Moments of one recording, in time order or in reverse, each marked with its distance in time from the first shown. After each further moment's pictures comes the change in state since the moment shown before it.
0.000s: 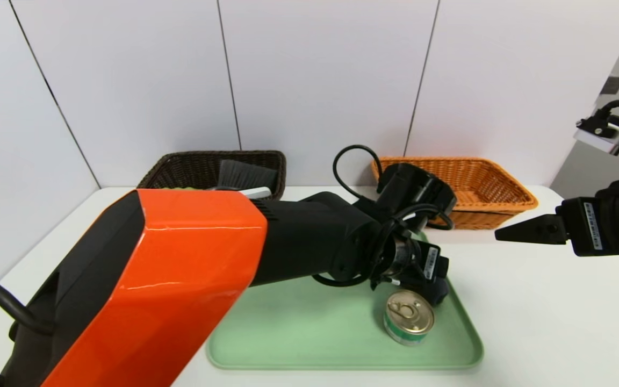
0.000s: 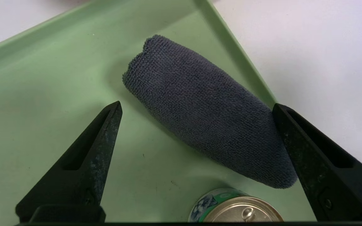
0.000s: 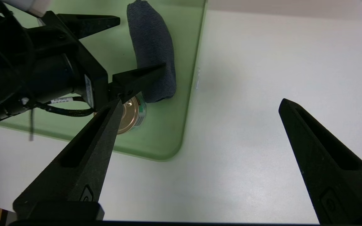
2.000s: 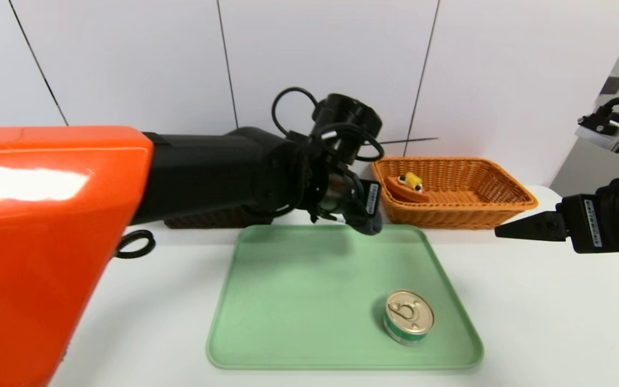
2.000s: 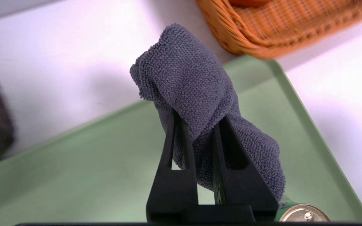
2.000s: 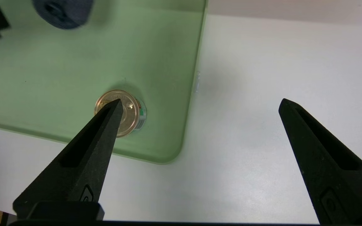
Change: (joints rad) left arm 0.187 -0.169 -0.001 0.075 0.028 0.059; right arm -0.002 0.000 -0.001 -0.015 0.001 0.000
